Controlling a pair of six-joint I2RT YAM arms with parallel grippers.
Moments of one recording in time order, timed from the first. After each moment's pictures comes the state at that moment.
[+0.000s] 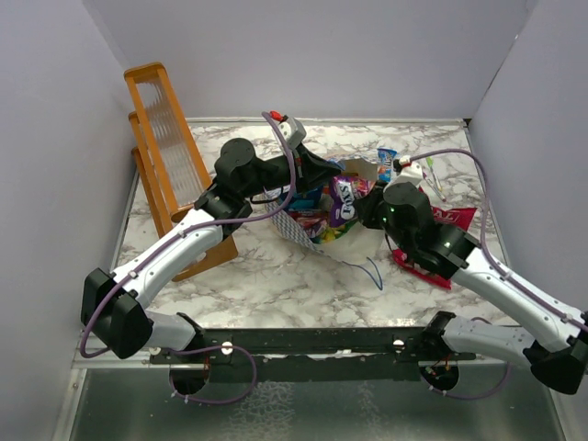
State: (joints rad) left arm -0.65 1.34 1.18 0.29 0.62 -0.28; right arm 0.80 1.05 1.00 -0.38 0.48 0.65
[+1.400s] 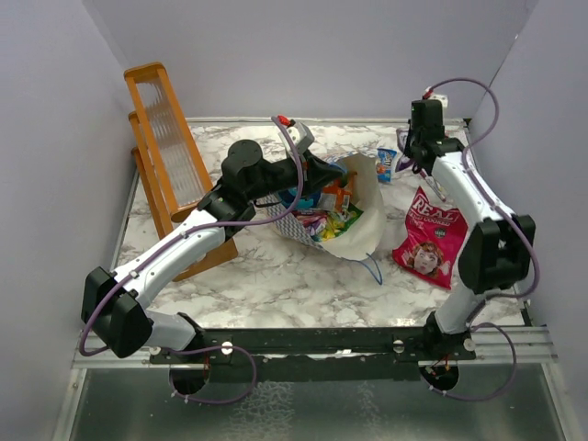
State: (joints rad) left arm -0.68 1.34 1.19 0.23 0.55 -0.21; right arm 0.18 1.65 1.50 -0.42 0.47 0.18
